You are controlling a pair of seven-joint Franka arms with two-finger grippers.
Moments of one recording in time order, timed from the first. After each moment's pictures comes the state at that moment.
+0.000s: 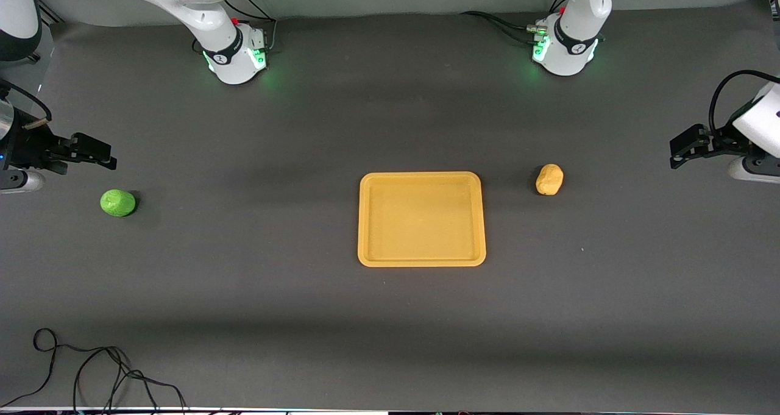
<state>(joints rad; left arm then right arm) 0.03 -0.01 -0.04 -1.68 0.03 1.71 0.13 -0.05 0.04 0.01 -1.61 0.01 1.57 -0.09</state>
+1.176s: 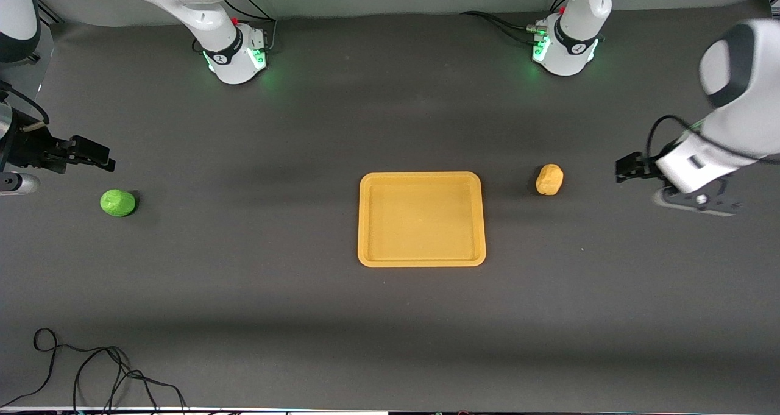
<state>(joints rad) -0.01 0.06 -0.06 -1.95 -0.02 1.91 0.13 -0.06 0.04 0.01 -1.60 0.00 1.57 -0.04</state>
